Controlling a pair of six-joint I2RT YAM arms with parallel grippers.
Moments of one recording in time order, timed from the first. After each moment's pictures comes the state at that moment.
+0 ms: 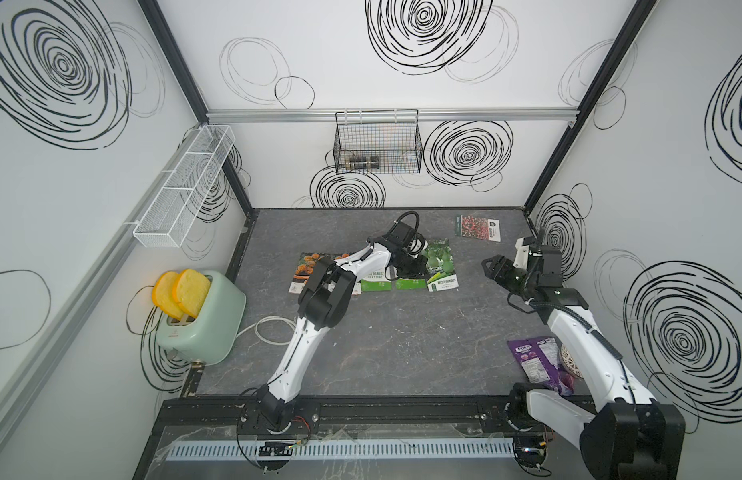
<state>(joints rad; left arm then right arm) -0.60 2.40 1.92 -0.55 0.63 -0.40 -0.01 1.07 0.81 -0.39 -0.24 0.56</state>
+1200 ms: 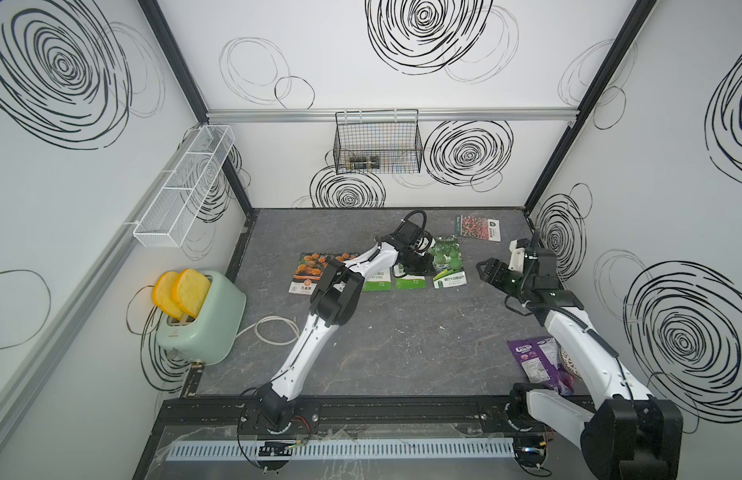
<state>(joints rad) -0.61 2.56 2.15 -0.56 0.65 -0.39 0.01 1.09 0.78 -0.36 -0.25 0.51</state>
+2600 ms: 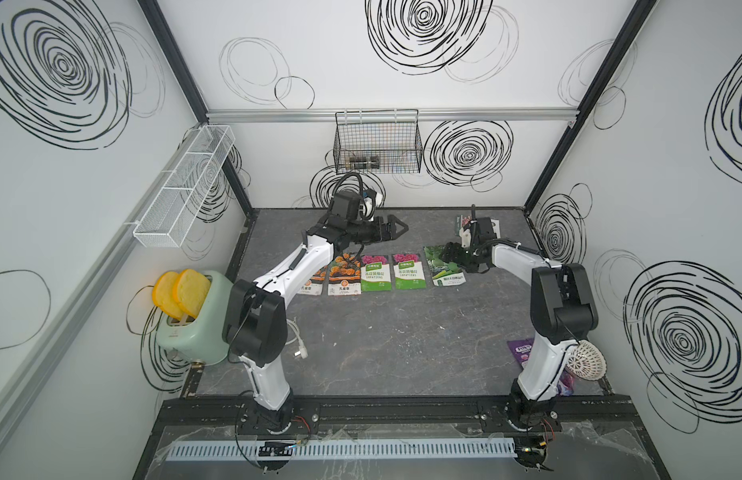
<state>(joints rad) -0.39 1.78 1.48 -0.27 0.63 -0.56 0.15 1.91 1.30 -0.41 -0.26 0.44</state>
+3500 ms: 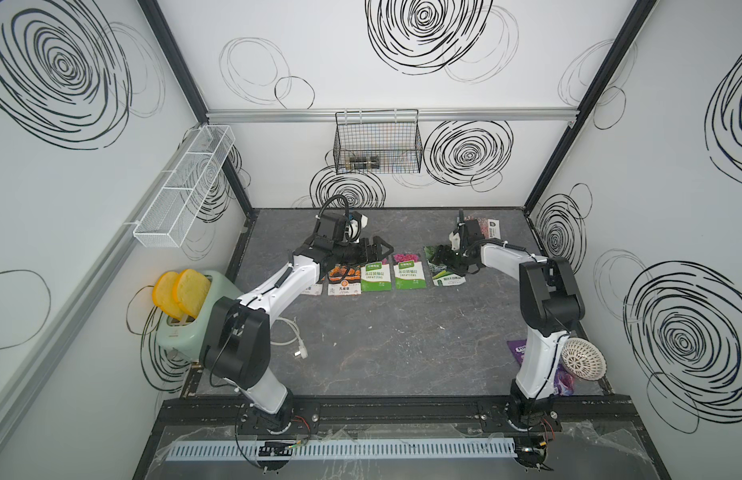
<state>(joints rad) -0.34 1.62 1.21 -0.24 0.63 -0.56 0.20 1.98 1.33 -0.39 -0.31 0.53</state>
